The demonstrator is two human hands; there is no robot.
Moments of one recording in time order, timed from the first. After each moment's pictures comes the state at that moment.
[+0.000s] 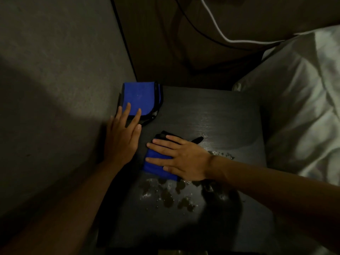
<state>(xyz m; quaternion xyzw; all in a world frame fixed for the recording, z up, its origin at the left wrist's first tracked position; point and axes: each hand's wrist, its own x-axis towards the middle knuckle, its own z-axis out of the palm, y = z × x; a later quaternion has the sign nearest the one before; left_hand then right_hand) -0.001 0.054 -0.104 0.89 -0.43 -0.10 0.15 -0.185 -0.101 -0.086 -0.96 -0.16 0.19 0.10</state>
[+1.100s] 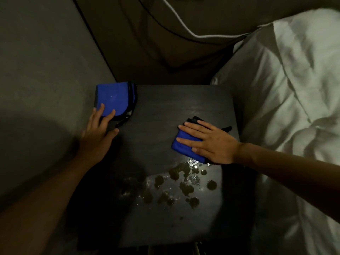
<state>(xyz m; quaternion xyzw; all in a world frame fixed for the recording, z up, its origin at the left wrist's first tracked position) 0.006 0.047 -0.094 0.89 -0.38 -0.20 0.16 -0.289 -0.202 -0.083 -0.97 -0.01 0.21 0.09</state>
